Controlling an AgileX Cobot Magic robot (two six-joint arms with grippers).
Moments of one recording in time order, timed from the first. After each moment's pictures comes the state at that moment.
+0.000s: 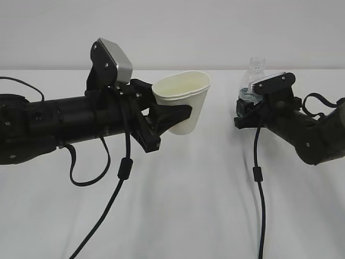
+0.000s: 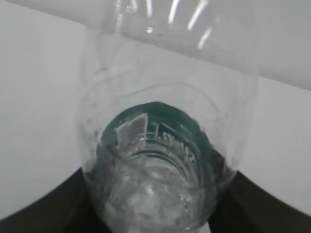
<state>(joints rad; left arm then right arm) -0.52 1.82 -0.84 0.74 -0.89 -0.39 0.16 2.20 -1.00 -0.06 -0.80 -0.18</state>
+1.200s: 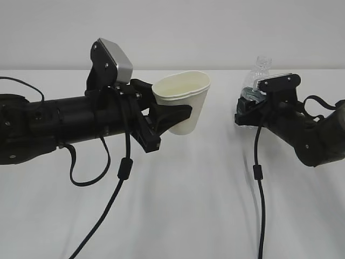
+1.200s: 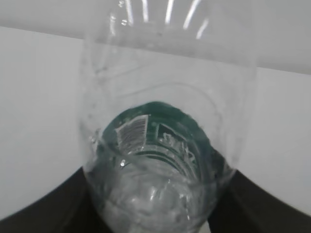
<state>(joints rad) -0.52 1.82 -0.84 0.74 -0.89 -0.39 0.16 2.21 -1.00 -0.05 -0.84 -0.06</state>
